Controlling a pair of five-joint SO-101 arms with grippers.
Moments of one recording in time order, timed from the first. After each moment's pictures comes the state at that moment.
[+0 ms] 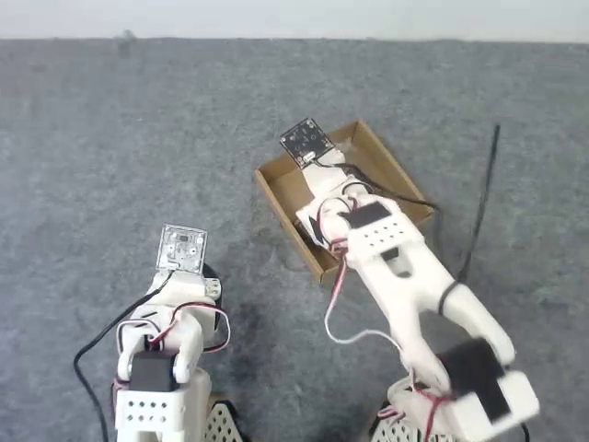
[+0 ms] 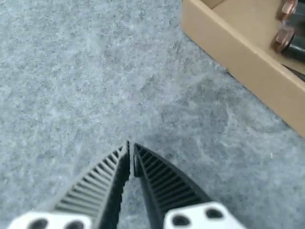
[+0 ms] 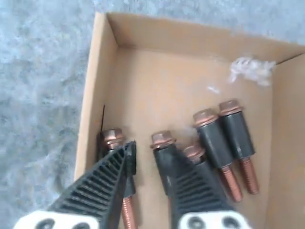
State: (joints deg) left arm -3.9 -103.2 97.2 65.4 -1.5; right arm -27.8 -9.9 37.8 33.6 12.4
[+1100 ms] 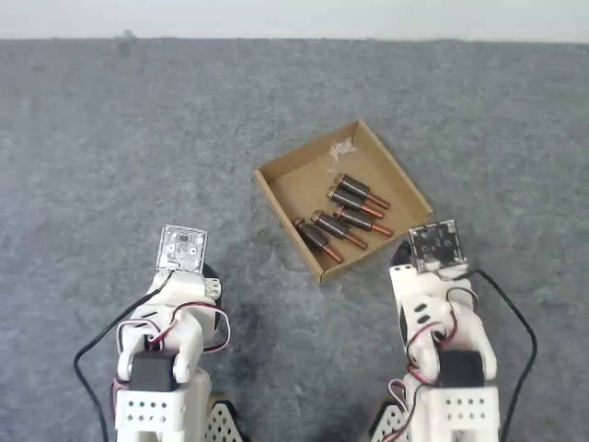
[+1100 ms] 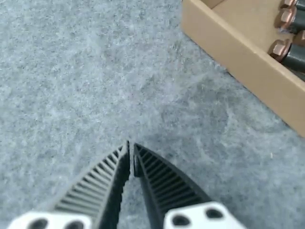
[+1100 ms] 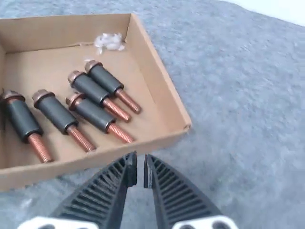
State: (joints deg) left arm -3.9 -103.2 97.2 65.4 -1.5; right arm -4.9 -100.6 91.3 51.9 11.2
